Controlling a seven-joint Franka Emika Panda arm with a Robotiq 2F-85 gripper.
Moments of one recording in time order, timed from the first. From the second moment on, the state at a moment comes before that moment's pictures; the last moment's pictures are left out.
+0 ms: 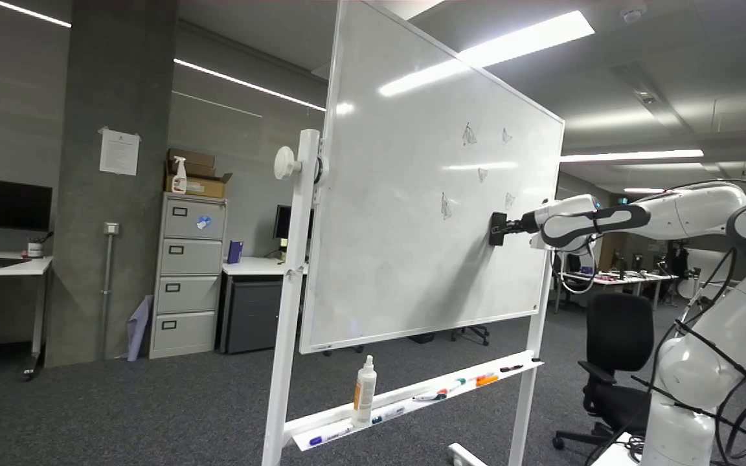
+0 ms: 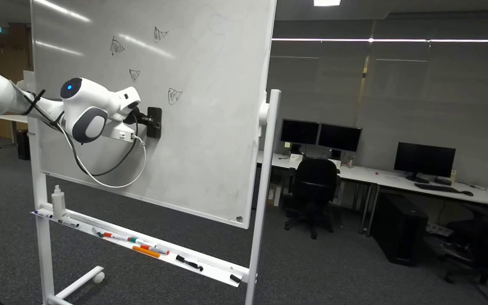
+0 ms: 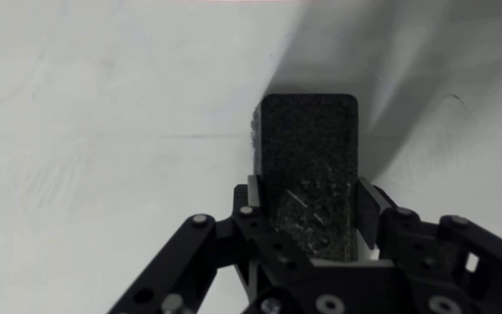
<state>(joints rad) 0.22 -0.51 -0.38 -2.40 0.01 3.15 -0.18</state>
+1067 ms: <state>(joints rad) 0.43 -0.47 -0.22 -2.50 -0.03 3.15 -0.19</state>
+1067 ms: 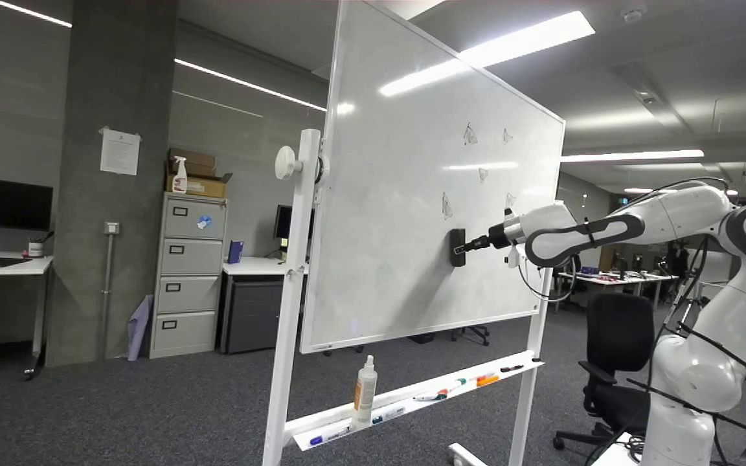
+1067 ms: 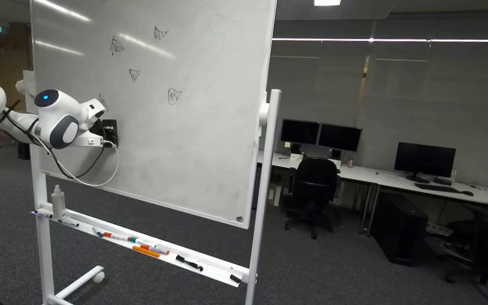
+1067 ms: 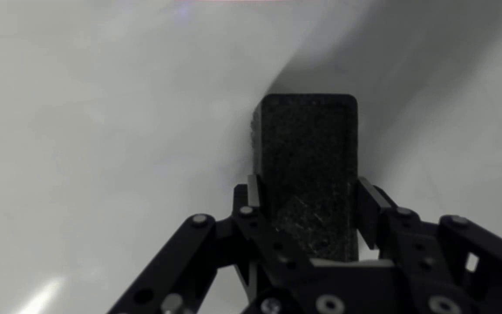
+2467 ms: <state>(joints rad) 0.51 -0.61 -0.13 -2.52 0.00 2.86 -0.25</state>
